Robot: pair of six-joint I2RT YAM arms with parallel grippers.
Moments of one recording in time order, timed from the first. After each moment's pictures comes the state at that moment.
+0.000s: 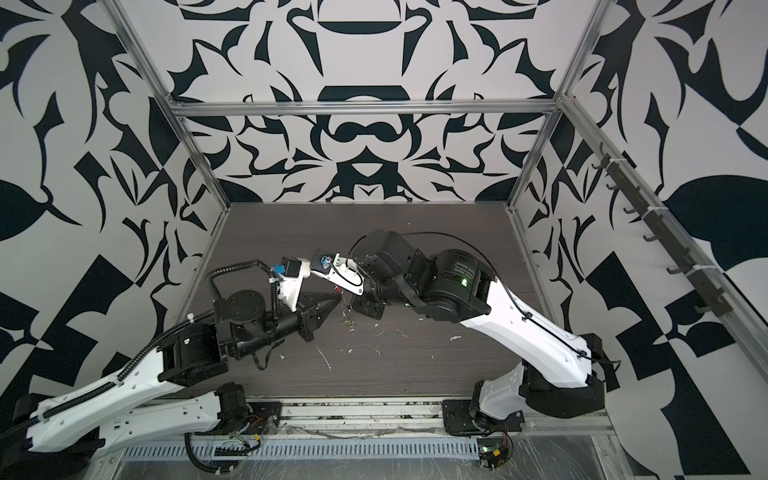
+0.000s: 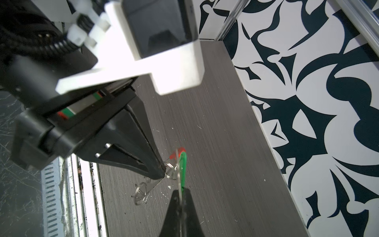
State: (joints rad) left arm -1.16 0.82 0.93 -0.38 -0.14 -0.57; right arm 1.17 1.43 1.95 -1.20 0.14 -0.28
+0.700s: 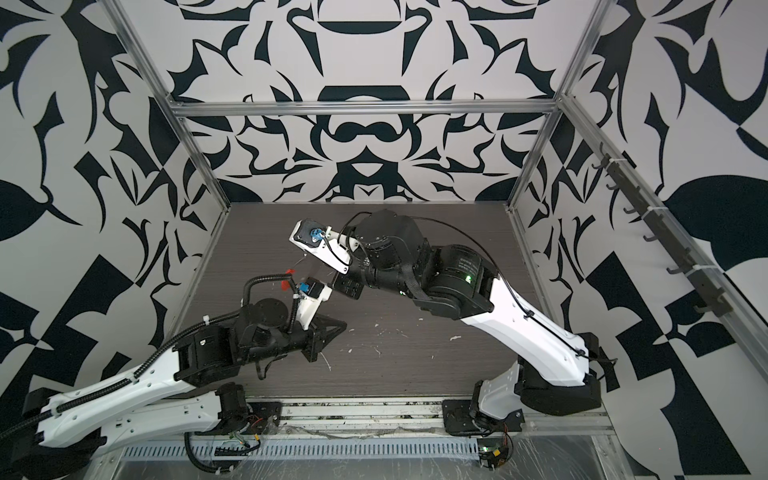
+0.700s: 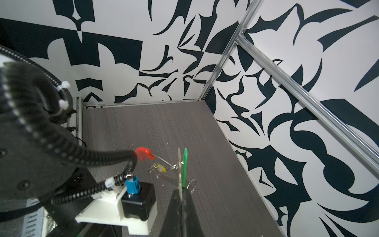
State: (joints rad) left arm -1.16 0.80 0.85 -0.50 -0.01 -0.54; right arm 1.17 1.45 2.01 -0.92 0.13 -0.29
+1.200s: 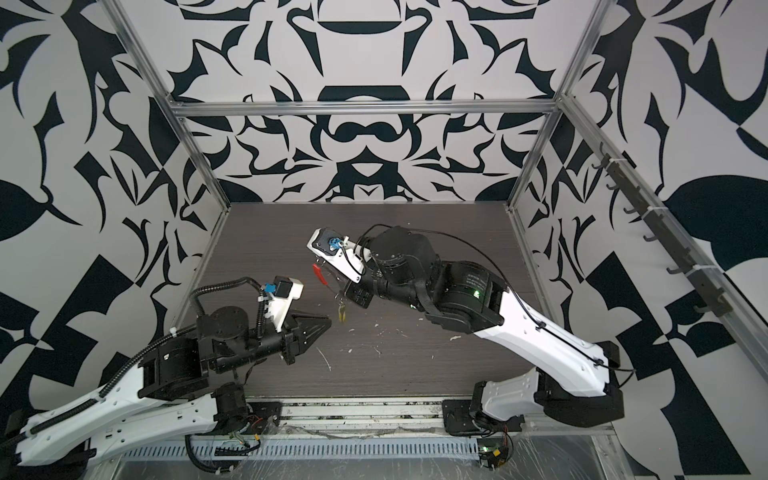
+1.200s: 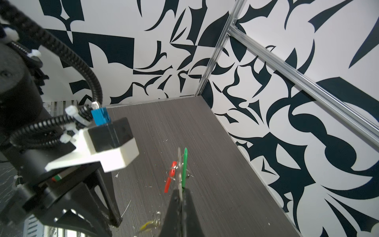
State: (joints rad) left arm -1.16 0.62 0.83 -0.47 -0.04 -0.55; right arm 1.17 1.30 1.76 -0.80 0.16 -0.21
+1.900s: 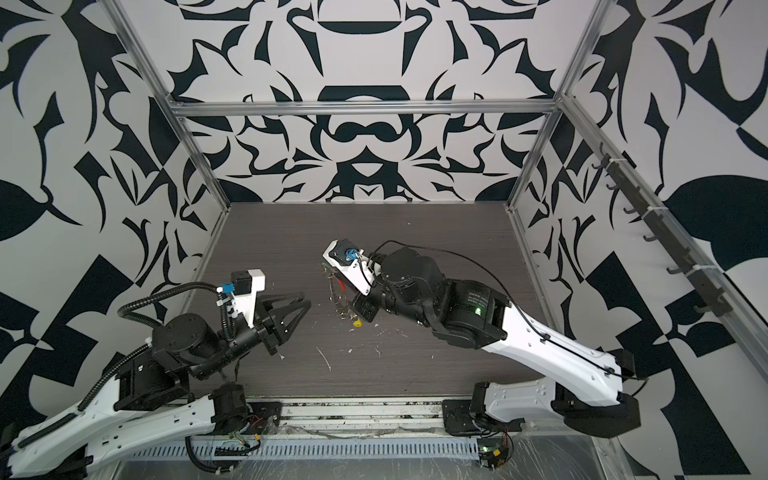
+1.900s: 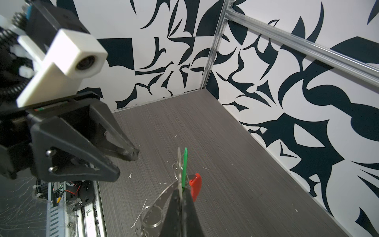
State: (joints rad) left arm -1.16 0.52 0.82 -0.34 -0.23 -0.36; right arm 1.18 1.18 1.51 -0.66 0.16 -0.07
